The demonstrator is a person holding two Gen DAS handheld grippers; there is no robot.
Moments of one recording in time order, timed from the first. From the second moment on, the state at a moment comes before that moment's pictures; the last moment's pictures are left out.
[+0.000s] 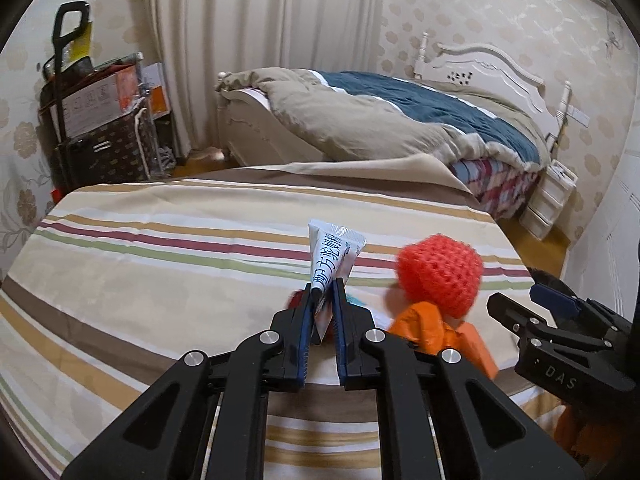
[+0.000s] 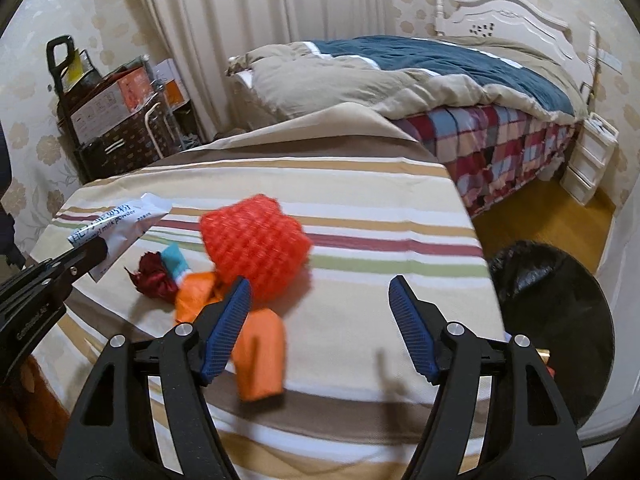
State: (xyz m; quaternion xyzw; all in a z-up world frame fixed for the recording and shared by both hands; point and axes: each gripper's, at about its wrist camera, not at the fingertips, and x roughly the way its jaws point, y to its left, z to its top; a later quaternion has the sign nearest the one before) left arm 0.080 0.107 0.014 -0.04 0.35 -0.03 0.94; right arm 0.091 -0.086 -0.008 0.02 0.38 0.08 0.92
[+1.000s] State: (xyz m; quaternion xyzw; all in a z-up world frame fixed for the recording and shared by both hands) left arm 0.072 0.168 -0.007 -0.07 0.36 0.03 0.93; right arm 0.131 -0.048 -0.018 -0.01 0.41 0.10 0.91
